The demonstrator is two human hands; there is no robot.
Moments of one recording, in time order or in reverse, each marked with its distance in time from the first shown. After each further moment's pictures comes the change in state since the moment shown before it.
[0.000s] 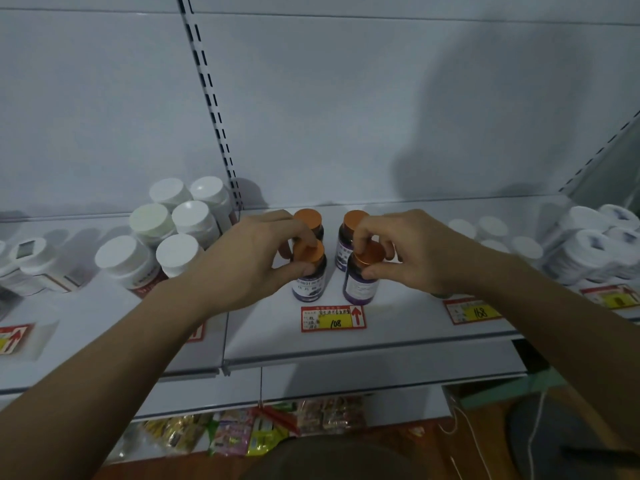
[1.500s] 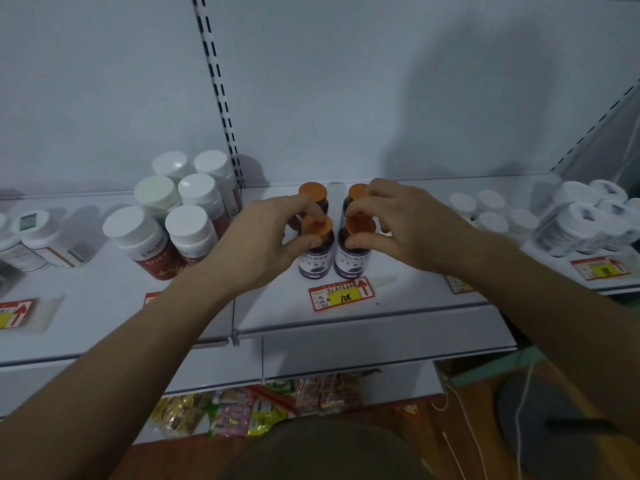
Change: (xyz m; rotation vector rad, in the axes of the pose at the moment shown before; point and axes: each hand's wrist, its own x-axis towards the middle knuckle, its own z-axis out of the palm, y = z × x) left_hand -0.012 0.003 0.022 -0.117 0.127 -0.087; right_hand 0.004 -0.007 0.026 -0.259 0.087 0.029
